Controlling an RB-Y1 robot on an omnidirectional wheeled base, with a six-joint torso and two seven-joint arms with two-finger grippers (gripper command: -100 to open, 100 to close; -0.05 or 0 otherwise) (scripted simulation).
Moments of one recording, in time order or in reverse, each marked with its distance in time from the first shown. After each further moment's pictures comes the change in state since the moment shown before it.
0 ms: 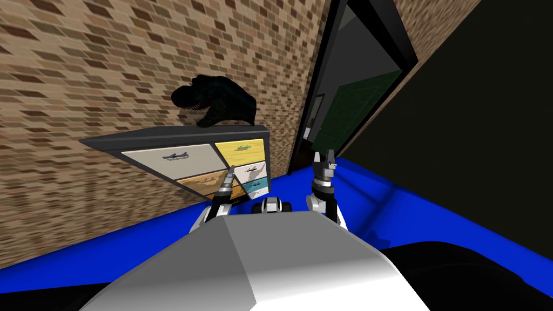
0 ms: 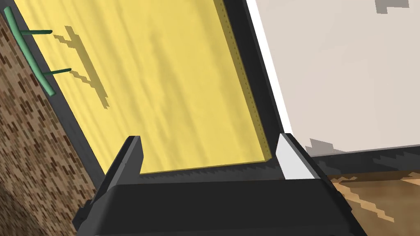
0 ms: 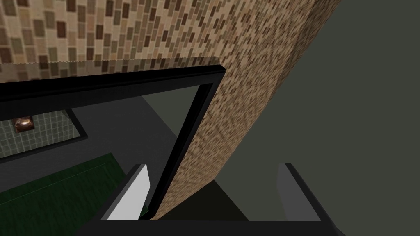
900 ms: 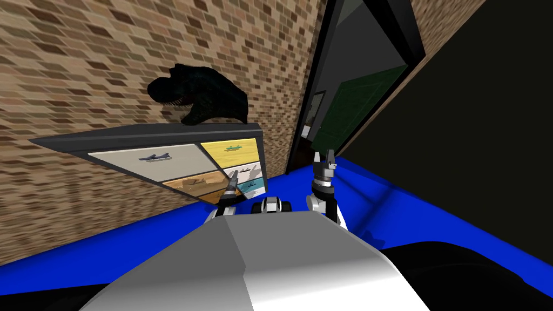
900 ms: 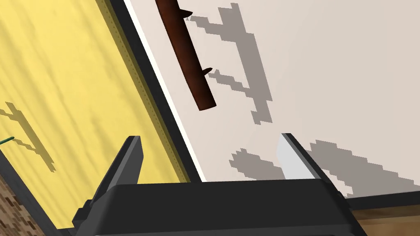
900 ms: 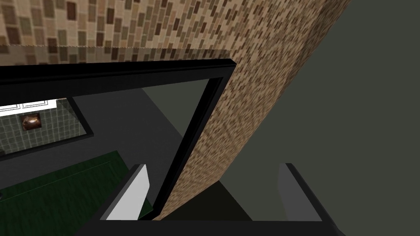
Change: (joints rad) left arm -0.023 -0.073 0.008 0.169 -0.009 -0.008 -0.020; right arm 0.000 0.000 0.000 0.000 0.000 0.000 0.000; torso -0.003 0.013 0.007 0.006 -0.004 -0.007
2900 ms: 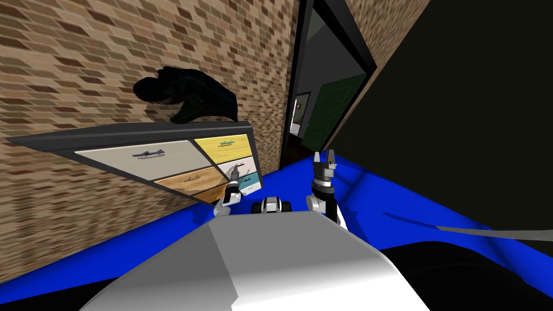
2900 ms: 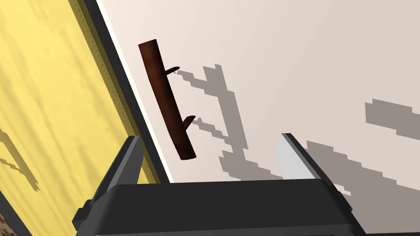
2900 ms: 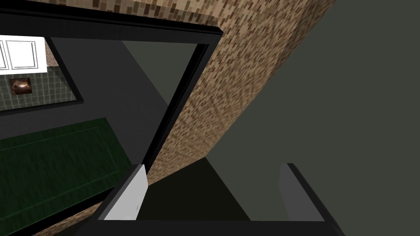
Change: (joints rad) left arm -0.367 -0.002 0.138 0.438 0.142 -0.061 -0.102; right arm 0.000 0.000 0.000 0.000 0.000 0.000 0.000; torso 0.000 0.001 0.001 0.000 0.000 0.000
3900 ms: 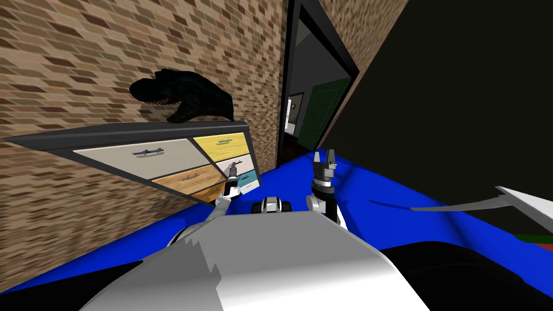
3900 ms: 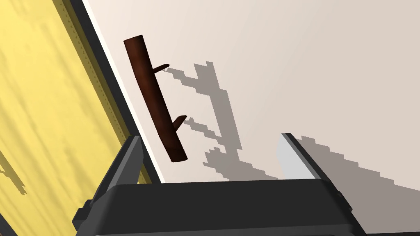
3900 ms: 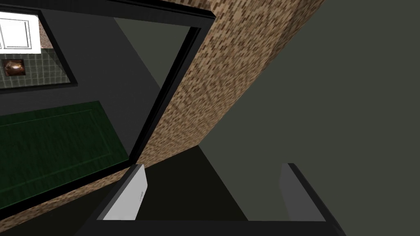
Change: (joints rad) left arm -0.216 0.072 0.074 0.298 0.079 -0.052 -0.052; right arm 0.000 0.000 0.000 0.000 0.000 0.000 0.000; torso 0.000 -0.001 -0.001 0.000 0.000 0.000
